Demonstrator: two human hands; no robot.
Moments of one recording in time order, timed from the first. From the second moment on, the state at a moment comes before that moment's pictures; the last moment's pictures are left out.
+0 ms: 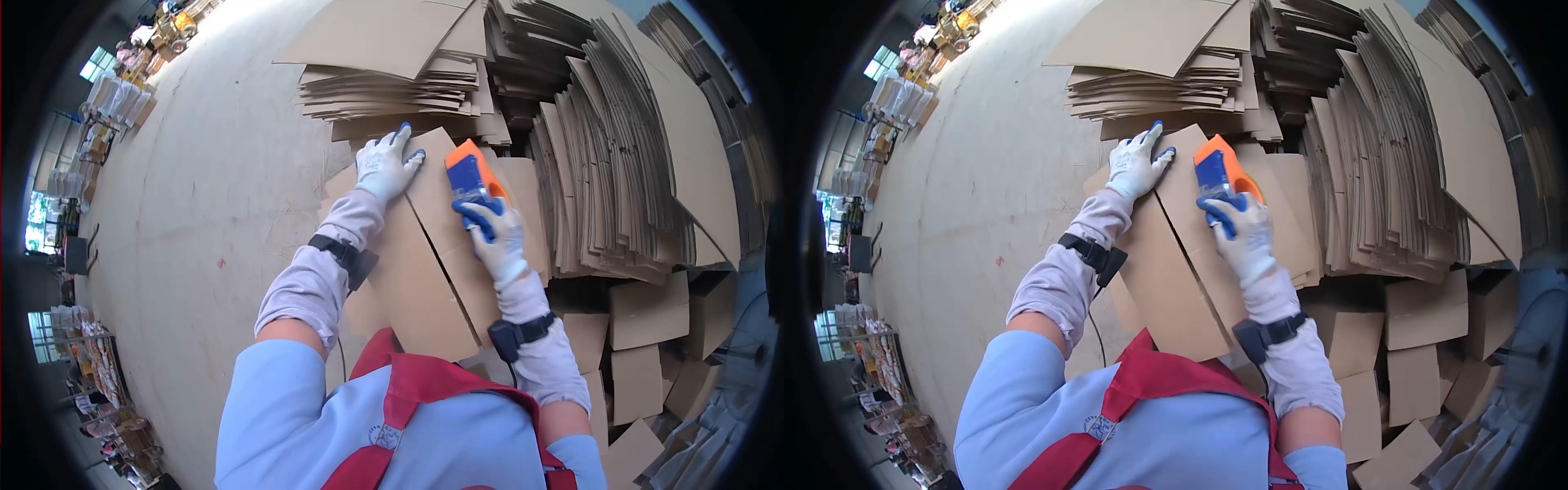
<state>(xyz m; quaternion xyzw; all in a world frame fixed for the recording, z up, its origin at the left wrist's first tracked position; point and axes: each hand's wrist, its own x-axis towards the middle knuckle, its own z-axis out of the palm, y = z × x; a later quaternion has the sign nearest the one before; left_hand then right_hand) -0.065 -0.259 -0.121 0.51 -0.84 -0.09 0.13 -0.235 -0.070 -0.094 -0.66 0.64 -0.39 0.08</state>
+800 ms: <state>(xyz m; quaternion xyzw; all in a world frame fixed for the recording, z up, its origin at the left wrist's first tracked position) -0.001 -0.259 -0.071 0.33 -0.69 -0.64 -0.10 -0.183 -0.028 -0.123 -0.57 0.50 -0.49 0.44</state>
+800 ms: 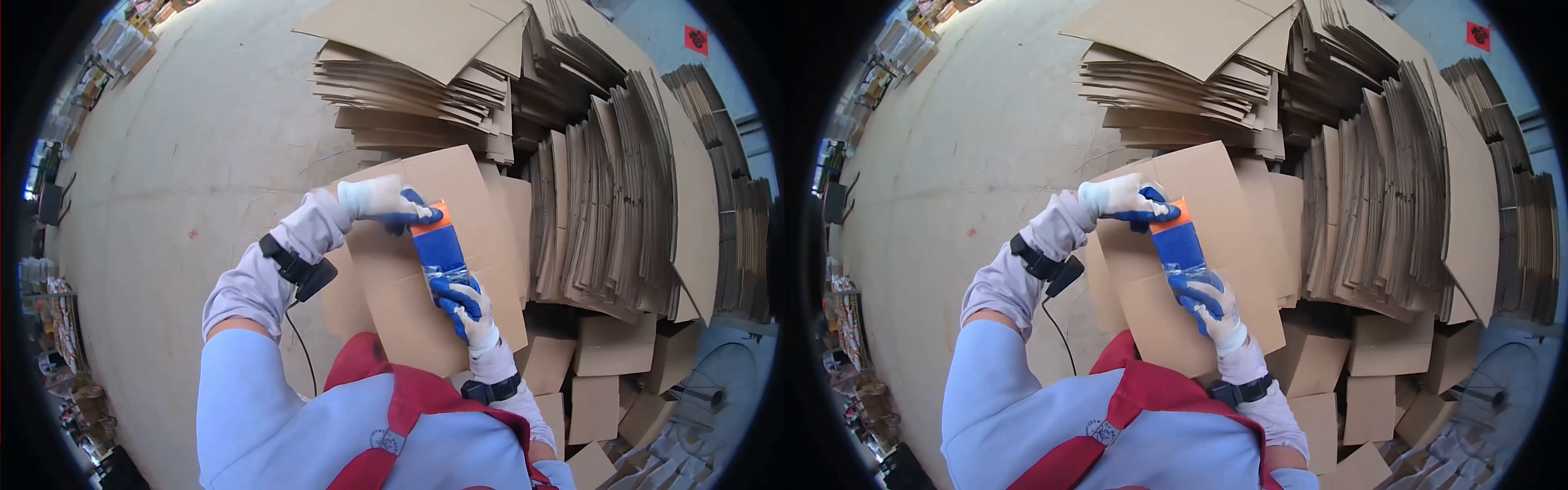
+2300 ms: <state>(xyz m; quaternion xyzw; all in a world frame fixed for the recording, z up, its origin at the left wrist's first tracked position) -0.090 -0.267 -0.155 0.52 -0.85 -0.05 0.05 -0.215 0.366 -0.132 -0.39 0.72 -0.37 0.45</state>
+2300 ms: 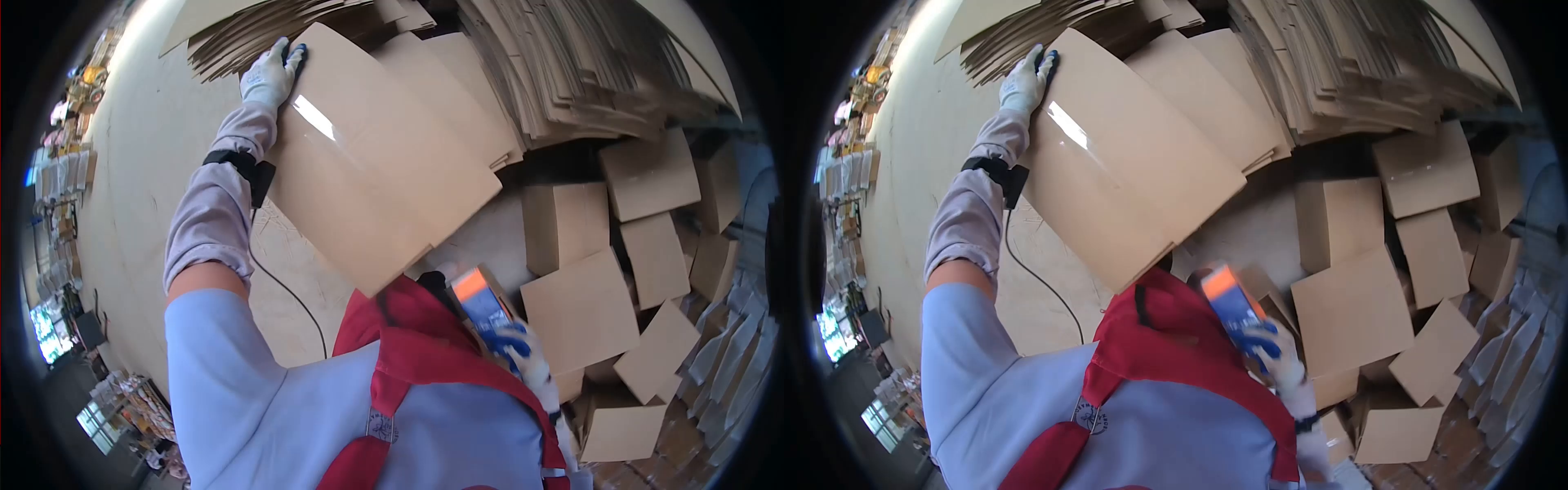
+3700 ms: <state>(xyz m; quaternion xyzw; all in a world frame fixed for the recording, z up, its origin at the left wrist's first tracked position) -0.083 -0.149 -0.054 0.18 -0.84 -0.50 -0.08 -0.196 0.362 -0.336 -0.18 0.89 -0.17 0.38</state>
